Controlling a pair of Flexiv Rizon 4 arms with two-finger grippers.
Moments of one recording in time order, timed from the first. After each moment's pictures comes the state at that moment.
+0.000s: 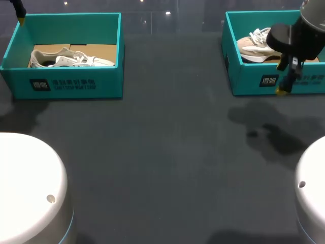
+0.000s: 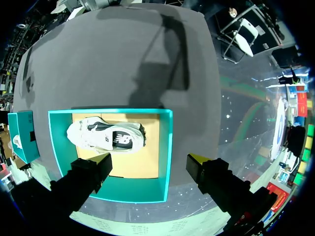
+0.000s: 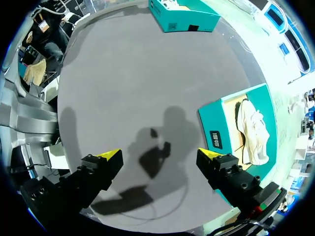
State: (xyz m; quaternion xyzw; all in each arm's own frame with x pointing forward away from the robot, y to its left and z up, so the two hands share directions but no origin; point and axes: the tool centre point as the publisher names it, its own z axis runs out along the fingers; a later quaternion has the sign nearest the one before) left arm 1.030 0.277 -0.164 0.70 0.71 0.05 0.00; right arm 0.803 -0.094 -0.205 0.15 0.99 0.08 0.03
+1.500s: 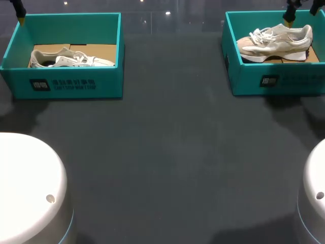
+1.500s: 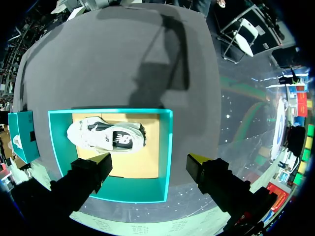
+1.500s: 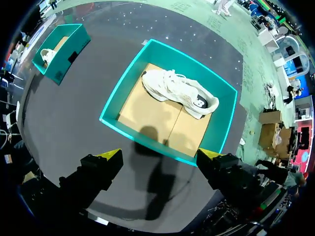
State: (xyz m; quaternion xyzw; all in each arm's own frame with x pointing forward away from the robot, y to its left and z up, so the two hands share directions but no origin) left arm 1.029 0.277 -0.164 0.70 0.71 0.05 0.00; right arm 0.985 -0.181 -0.148 0.54 0.84 0.01 0.09
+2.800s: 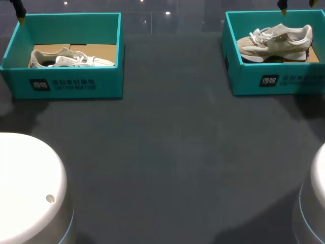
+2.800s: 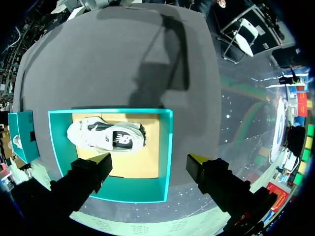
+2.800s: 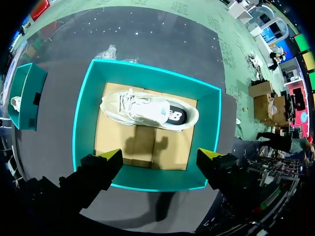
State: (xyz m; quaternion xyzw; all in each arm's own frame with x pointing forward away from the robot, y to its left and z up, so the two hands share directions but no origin) left arm 1.029 0.277 -0.164 0.70 0.71 0.05 0.00; right arm 1.086 -0.212 -0.182 0.63 0.77 -0.02 0.11
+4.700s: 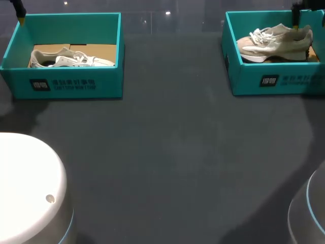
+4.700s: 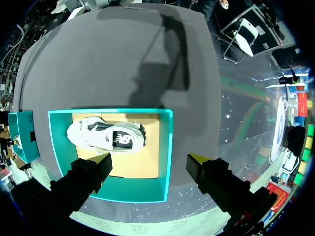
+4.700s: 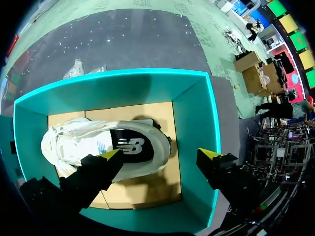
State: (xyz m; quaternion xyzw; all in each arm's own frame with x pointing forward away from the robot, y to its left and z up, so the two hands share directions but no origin) left arm 1.029 0.277 -0.164 0.70 0.71 0.05 0.00; right arm 1.157 -0.318 -0.305 0.73 0.67 -0.04 0.13
